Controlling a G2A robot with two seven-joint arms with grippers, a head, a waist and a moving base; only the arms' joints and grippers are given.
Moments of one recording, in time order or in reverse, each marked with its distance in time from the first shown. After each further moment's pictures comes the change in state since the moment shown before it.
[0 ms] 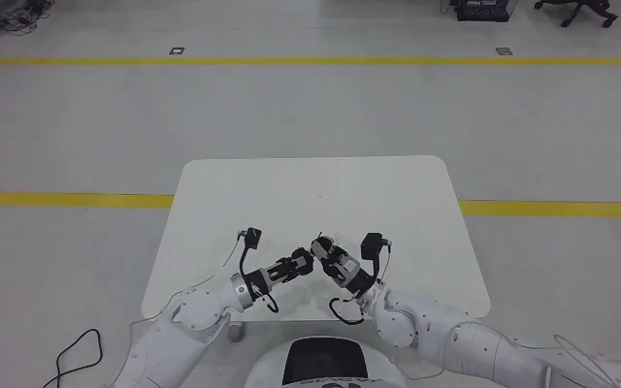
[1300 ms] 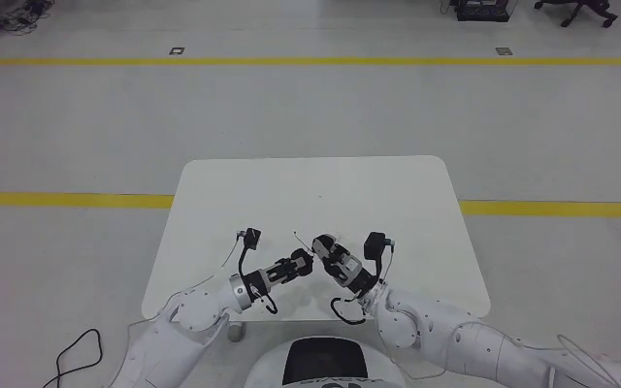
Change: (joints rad) left arm 0.013 0.004 -0.012 -0.015 0.004 0.000 -0.010; right arm 0.003 0.017 0.000 -0.030 -0.009 0.000 -0.022
